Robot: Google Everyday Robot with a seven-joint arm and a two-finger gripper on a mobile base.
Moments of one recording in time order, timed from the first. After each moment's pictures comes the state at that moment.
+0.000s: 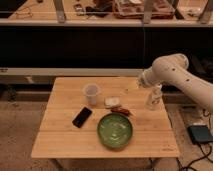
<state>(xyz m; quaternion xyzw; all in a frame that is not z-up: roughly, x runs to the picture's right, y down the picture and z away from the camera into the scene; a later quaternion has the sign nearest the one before) 0.166 -0.033 0.753 0.09 -0.15 -0.85 0.51</state>
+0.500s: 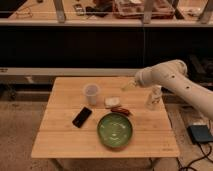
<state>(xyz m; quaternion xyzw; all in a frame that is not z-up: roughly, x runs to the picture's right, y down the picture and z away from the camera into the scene) 0.146 -0.050 0.752 0.16 -0.10 -0.88 0.44</state>
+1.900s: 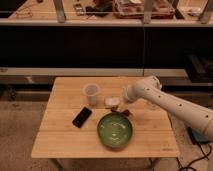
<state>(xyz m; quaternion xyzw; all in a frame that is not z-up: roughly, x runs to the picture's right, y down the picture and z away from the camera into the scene) 0.108 0.060 0.883 0.15 -0.17 -0.96 0.15</state>
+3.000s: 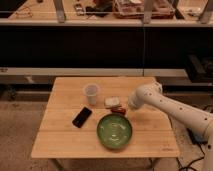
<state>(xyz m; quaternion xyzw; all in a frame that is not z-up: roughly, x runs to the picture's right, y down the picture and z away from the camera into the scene) 0.144 0.115 0.904 0.13 -0.22 -0.96 0.11</state>
